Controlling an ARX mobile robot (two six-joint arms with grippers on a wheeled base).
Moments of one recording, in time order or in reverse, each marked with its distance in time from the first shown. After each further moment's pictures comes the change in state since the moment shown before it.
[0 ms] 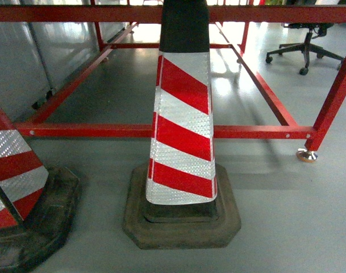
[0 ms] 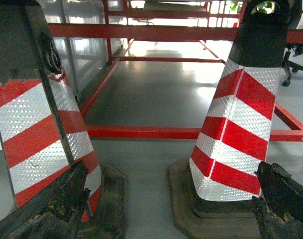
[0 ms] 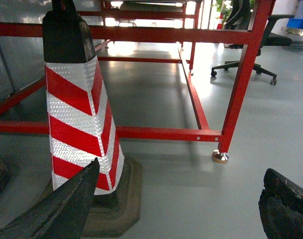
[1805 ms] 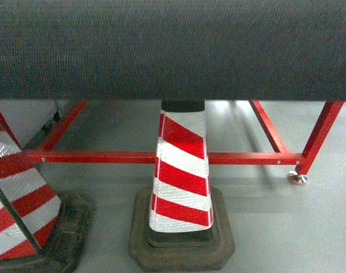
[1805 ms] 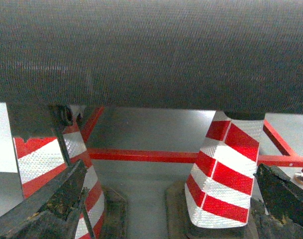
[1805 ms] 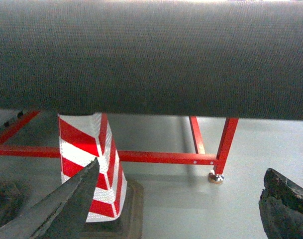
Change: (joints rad) left arm 0.000 0.000 0.000 0.000 0.000 0.001; right arm 0.000 0.000 0.000 -0.001 0.001 0.004
